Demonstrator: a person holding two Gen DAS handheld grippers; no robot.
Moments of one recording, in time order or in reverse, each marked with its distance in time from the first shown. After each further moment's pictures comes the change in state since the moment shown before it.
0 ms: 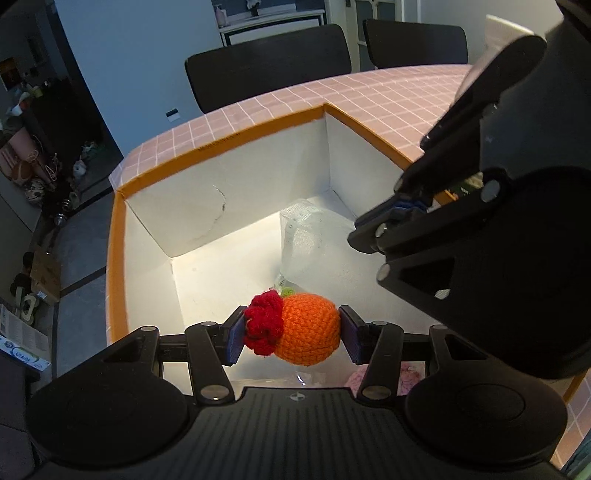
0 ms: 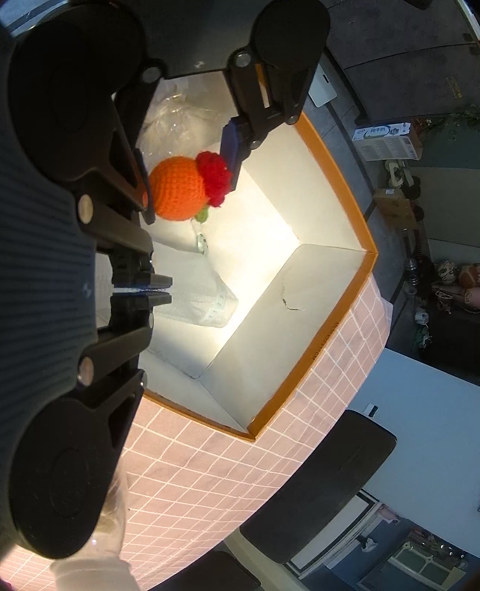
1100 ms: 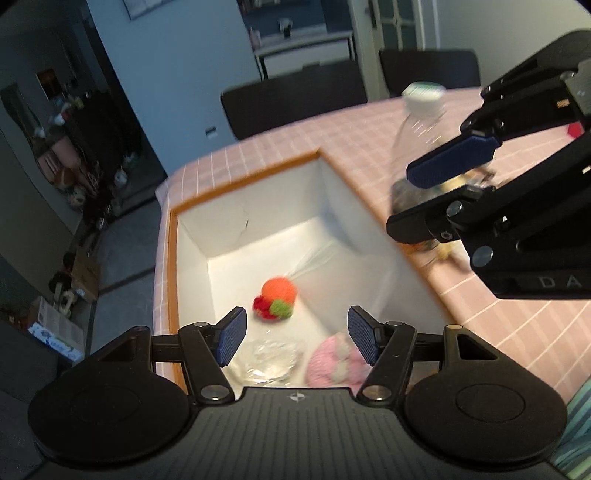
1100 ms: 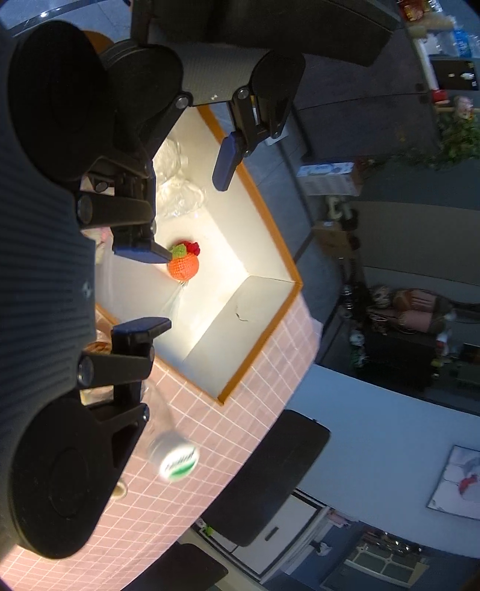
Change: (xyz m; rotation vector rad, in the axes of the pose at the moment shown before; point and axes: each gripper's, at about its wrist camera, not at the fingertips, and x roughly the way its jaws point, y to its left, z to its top) left arm -0.104 -0.049 -0.001 -0.038 -0.083 0.127; right arm -0.139 -0.016 -0.057 -0.012 -0.260 0.087
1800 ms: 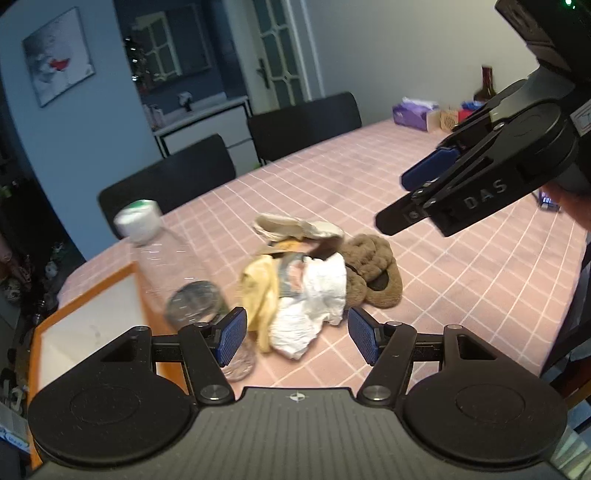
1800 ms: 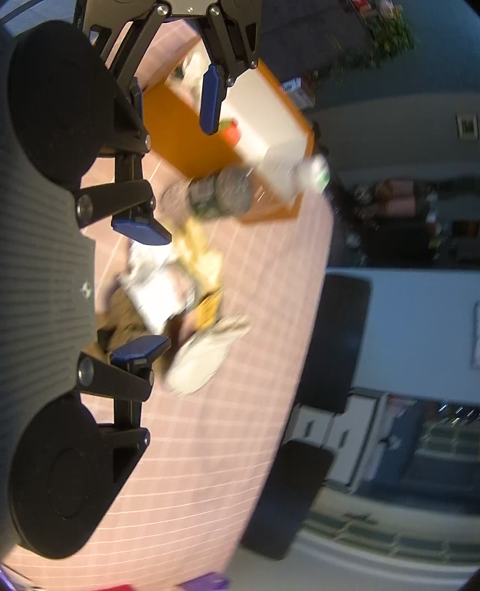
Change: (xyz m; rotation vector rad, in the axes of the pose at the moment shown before) left arm 0.024 -0.166 0.038 0.195 -0.197 -0.200; right arm -0.071 -0.156 -0.152 0.352 0.027 -0.174
